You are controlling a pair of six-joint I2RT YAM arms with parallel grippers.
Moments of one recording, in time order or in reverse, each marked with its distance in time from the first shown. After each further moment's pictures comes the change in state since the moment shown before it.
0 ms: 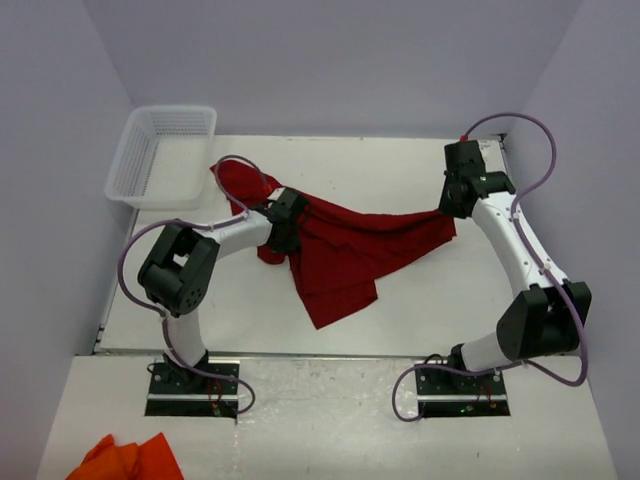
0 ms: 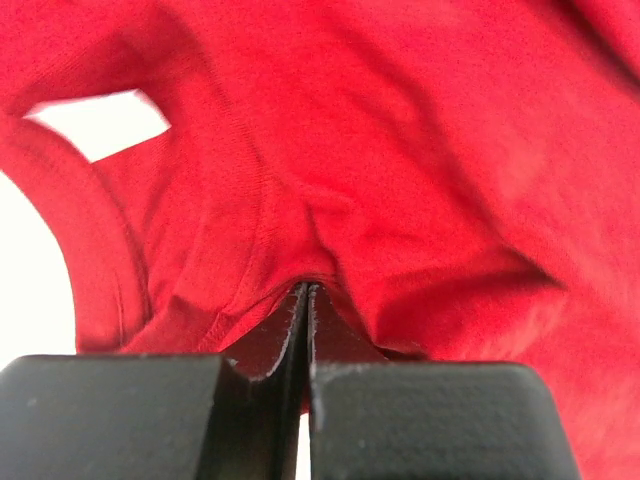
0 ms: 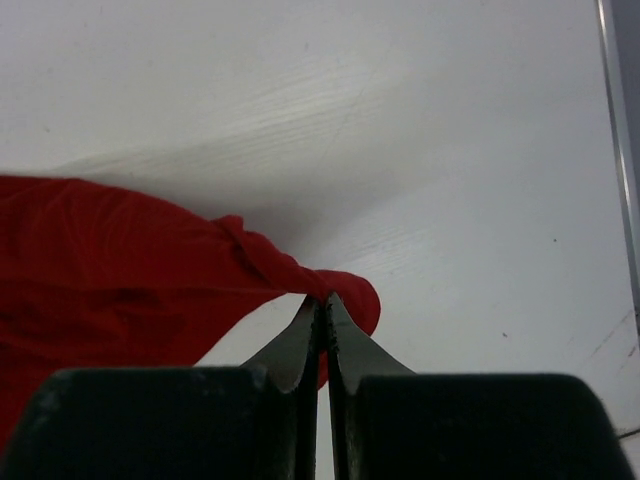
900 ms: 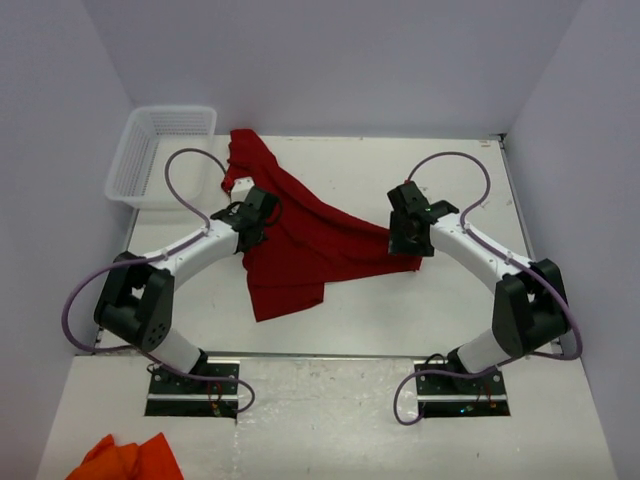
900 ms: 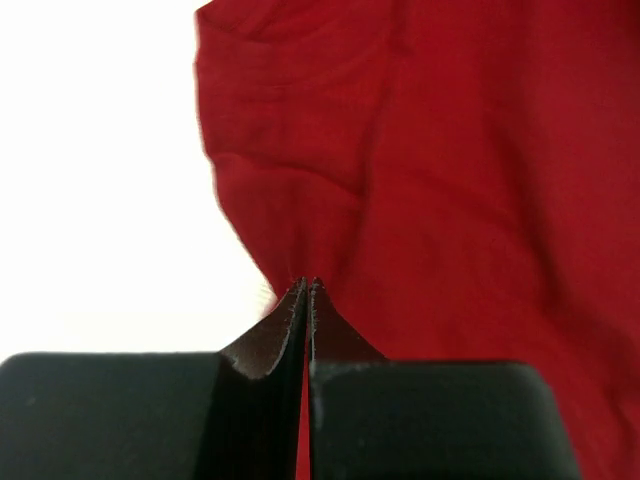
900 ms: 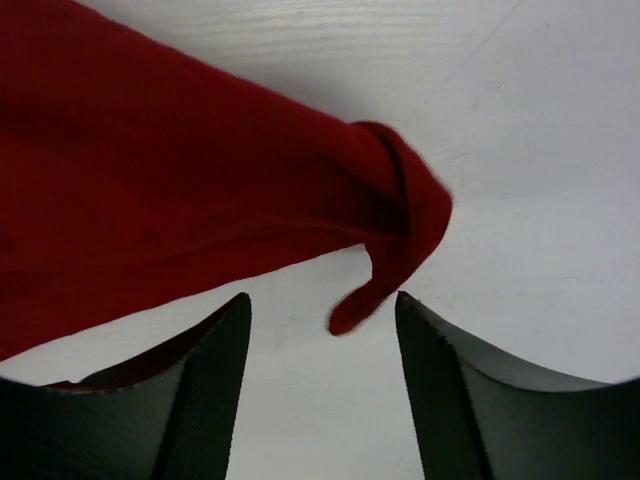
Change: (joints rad) left arm 0.135 -0.264 -0.134 -0.057 -0.277 0.058; right arm 0.309 0.018 -0.295 0.100 -0.041 0.156
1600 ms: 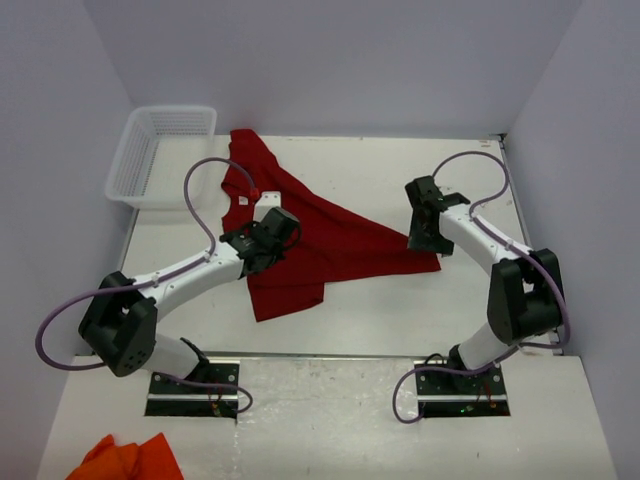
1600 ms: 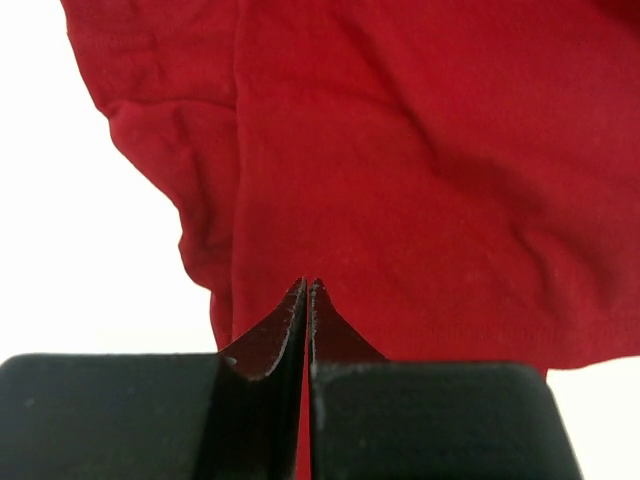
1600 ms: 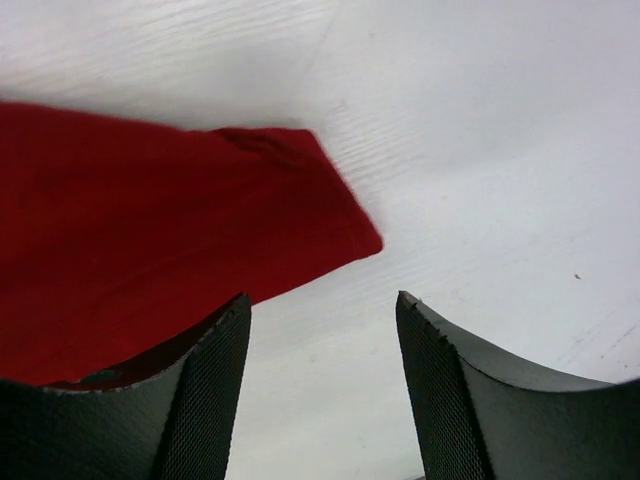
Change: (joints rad) left arm -0.239 -0.150 -0.069 0.003 -0.014 0.040; right arm -0.117 0.079 0.029 -0.060 0.111 0.014
